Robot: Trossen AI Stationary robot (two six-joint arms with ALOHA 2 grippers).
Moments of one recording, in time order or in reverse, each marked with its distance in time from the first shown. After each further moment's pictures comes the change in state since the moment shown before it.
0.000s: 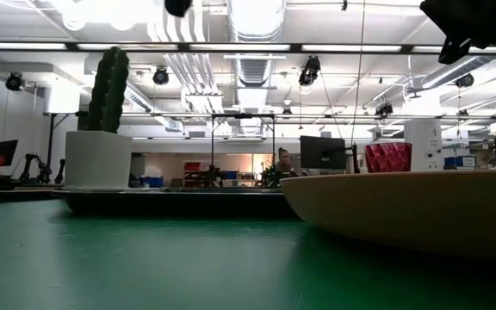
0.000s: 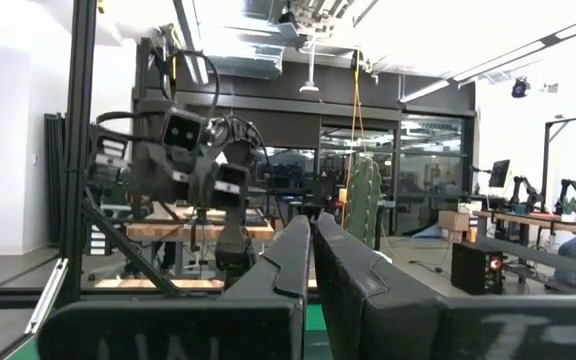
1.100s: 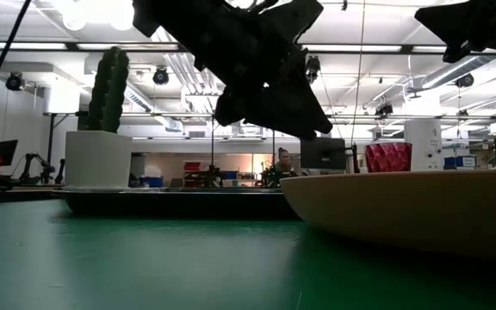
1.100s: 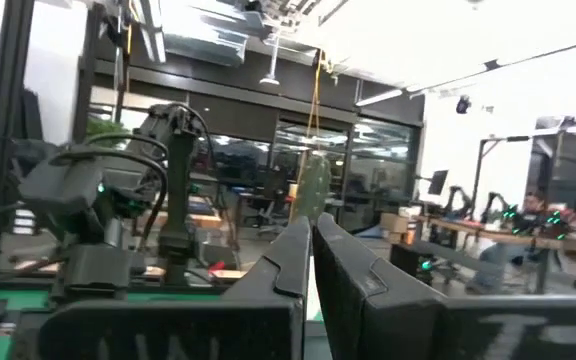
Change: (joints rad) left arm 0.129 0.433 0.273 -0.496 0.391 -0.216; right arm 0.000 0.000 0.000 0.004 0.108 -0.144
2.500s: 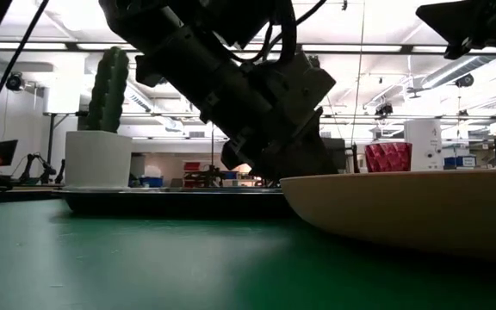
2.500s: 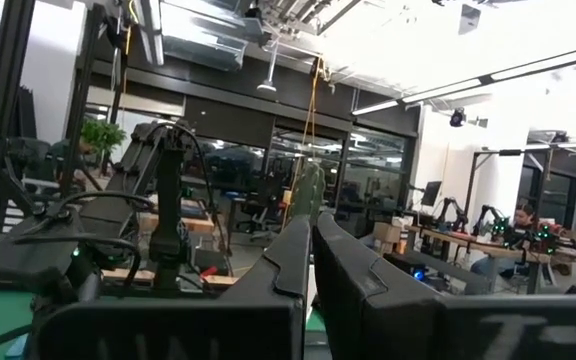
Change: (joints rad) left arm -0.009 0.143 -0.039 0.174 0.000 0.036; right arm 0.000 0.006 0.000 0.018 0.000 -0.034
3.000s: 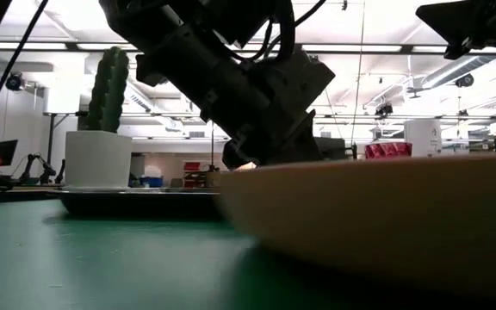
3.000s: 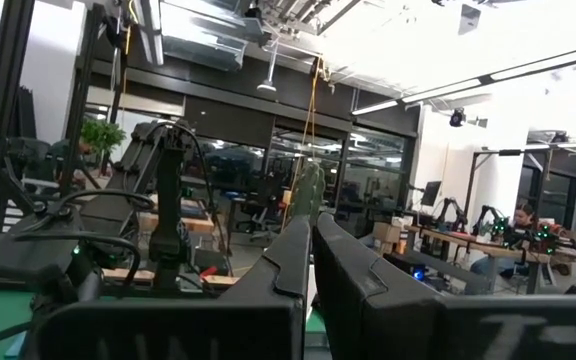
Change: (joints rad) left arm 0.001 0.000 0.000 0.001 0.038 -0.006; right arm 0.000 0.000 0.000 0.000 0.000 0.000
